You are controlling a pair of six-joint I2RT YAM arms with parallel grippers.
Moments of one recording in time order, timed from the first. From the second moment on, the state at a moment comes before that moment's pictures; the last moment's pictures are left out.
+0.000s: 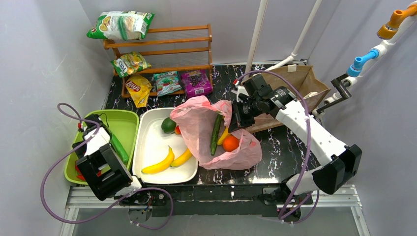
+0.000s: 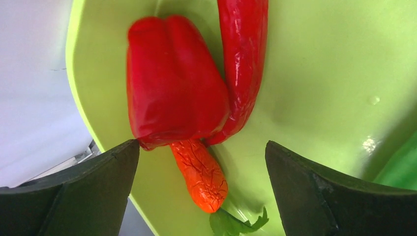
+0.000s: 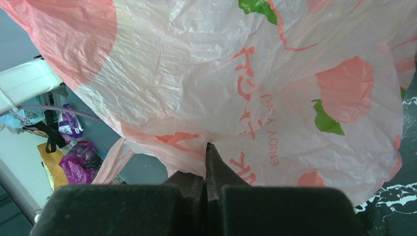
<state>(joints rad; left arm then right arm) 0.61 1.35 0.78 -0.69 -0.64 0.01 0.64 1.39 1.43 -1.06 -0.46 0.41</state>
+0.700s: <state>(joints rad) 0.61 1.53 0.83 -0.54 -0.79 0.04 0.65 1.49 1.48 -1.10 -0.46 0.41</state>
